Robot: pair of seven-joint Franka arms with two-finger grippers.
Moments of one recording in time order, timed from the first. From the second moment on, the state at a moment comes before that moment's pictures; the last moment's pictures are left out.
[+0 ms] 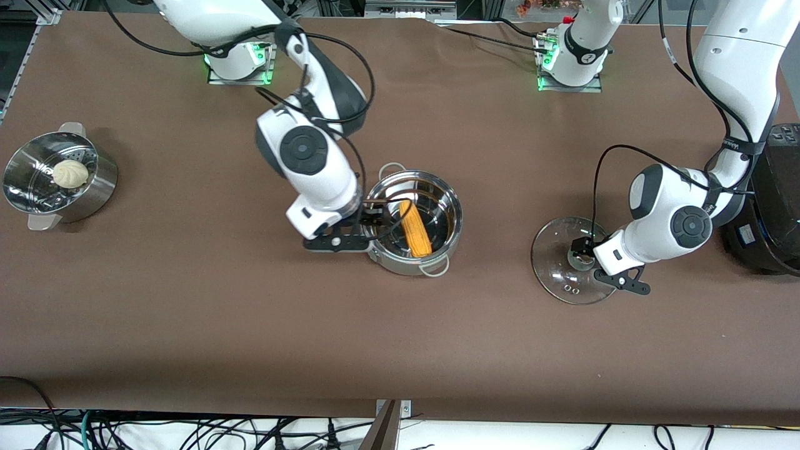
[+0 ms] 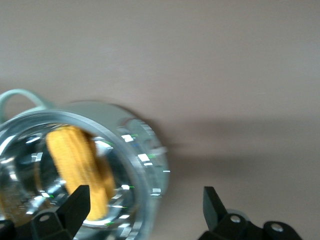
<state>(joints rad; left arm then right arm) 0.29 0.59 -0.37 -1.81 0.21 2.28 0.11 0.43 0.63 0.18 -1.30 -0.03 1.96 0.62</state>
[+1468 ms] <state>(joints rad) 0.27 0.21 -0.45 -1.43 0.17 1.63 0.11 -0.07 -0.02 0.12 -1.70 0.00 1.62 -0.04</state>
